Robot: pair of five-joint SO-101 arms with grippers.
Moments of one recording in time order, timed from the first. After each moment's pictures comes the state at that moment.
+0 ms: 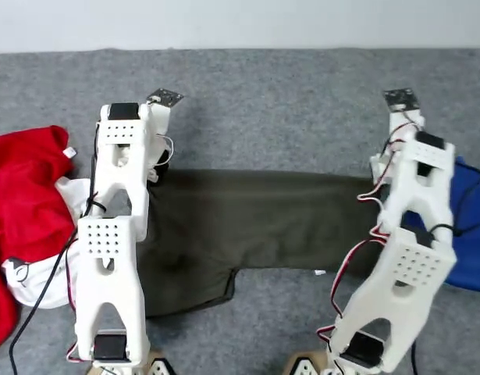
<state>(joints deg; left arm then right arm) -4.4 60.8 -53.0 98.7 -13.9 20.0 40.1 -19.9 60.6 26.7</state>
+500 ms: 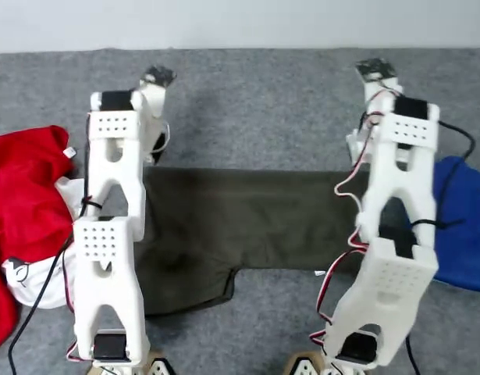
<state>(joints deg) -4.5 53.1 -58.1 99.1 -14.1 7.4 28.5 -27.1 80.1 21.6</state>
